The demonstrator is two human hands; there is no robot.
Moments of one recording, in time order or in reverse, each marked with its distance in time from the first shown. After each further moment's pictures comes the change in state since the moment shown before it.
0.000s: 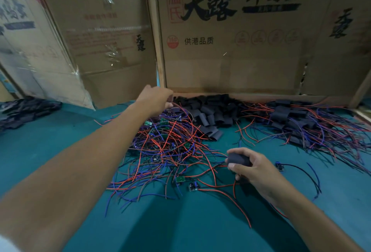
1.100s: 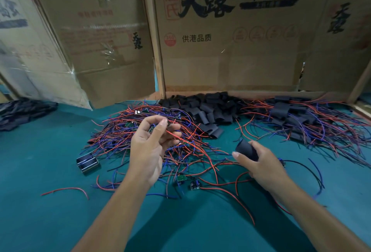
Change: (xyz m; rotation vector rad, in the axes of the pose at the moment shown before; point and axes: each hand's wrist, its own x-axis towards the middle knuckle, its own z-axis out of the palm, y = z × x) left_hand -0.148 0.079 0.024 -2.116 0.477 -0.278; right_hand 0.000 -0.001 -0.003 -0.394 0.202 -0.116
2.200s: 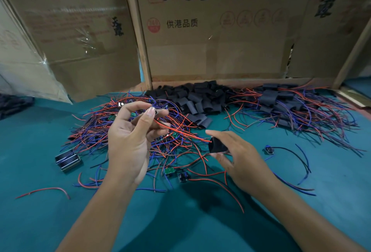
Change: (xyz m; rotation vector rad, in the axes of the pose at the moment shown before) left_hand -0.013 0.014 0.018 0.043 -0.029 0.121; right_hand -0.022 -0.027 0.015 -0.393 -0.051 -0.473
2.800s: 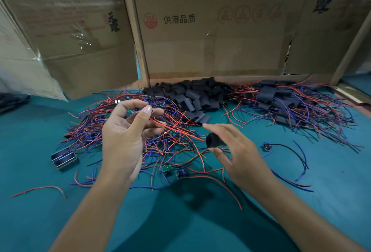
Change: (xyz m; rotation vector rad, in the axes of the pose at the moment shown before) left_hand 0.002 0.001 -0.002 0.100 0.033 -0.015; right_hand -0.002 -0.005 0.000 -0.018 0.111 -0.072
